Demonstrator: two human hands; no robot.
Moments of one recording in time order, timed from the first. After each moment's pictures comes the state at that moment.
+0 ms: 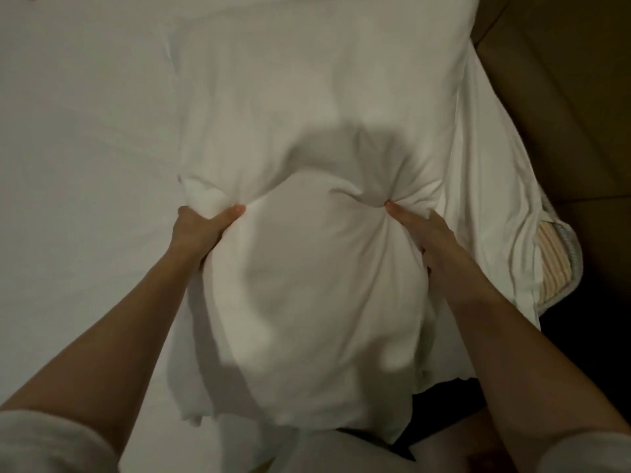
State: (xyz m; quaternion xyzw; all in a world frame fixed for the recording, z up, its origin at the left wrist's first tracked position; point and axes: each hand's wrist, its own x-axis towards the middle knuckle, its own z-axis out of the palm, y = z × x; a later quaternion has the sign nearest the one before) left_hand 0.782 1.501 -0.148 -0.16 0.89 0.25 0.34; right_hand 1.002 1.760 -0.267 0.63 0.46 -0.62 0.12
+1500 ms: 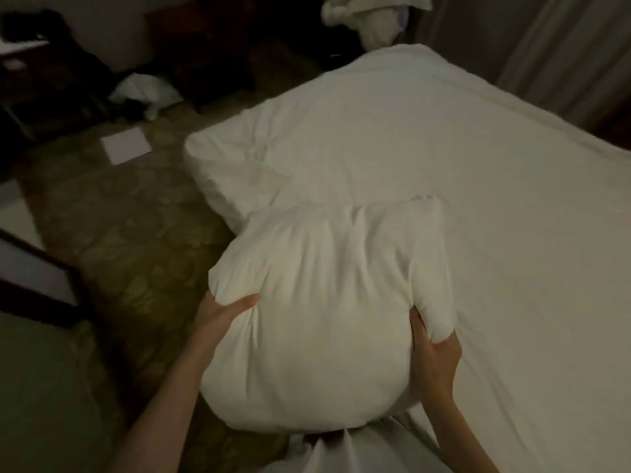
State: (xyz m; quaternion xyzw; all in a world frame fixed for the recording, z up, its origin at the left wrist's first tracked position) left_hand 1.352 0.845 0.014 -0.53 0.54 0.65 -0.12; right_hand 1.191 1.098 0.021 0.06 0.79 -0.60 0.11
